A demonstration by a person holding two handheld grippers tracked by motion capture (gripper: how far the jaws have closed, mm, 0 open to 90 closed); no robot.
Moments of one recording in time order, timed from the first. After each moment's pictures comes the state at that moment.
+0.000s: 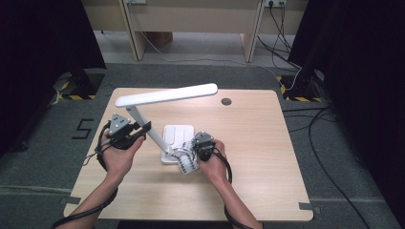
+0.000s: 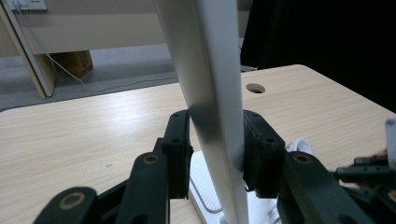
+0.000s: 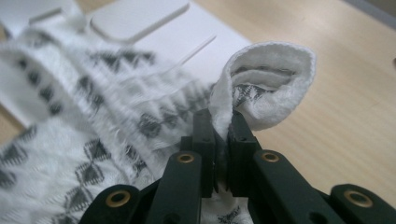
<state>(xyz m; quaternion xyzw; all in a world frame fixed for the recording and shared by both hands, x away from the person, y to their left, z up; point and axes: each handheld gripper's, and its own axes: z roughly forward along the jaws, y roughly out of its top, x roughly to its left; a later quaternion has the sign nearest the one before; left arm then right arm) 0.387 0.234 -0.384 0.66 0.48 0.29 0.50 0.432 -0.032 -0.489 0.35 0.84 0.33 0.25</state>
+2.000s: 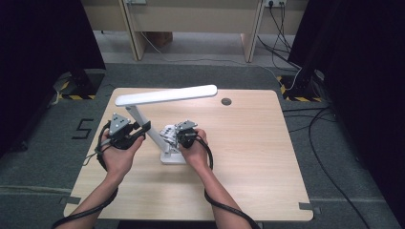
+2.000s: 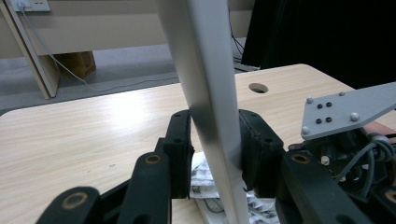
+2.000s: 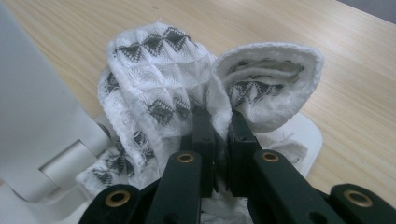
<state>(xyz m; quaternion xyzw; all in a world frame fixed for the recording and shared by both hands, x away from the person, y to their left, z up) 0.387 0.234 -0.384 0.66 0.47 0.30 0.50 0.477 0.025 -0.492 0.35 0.83 0.37 0.21</state>
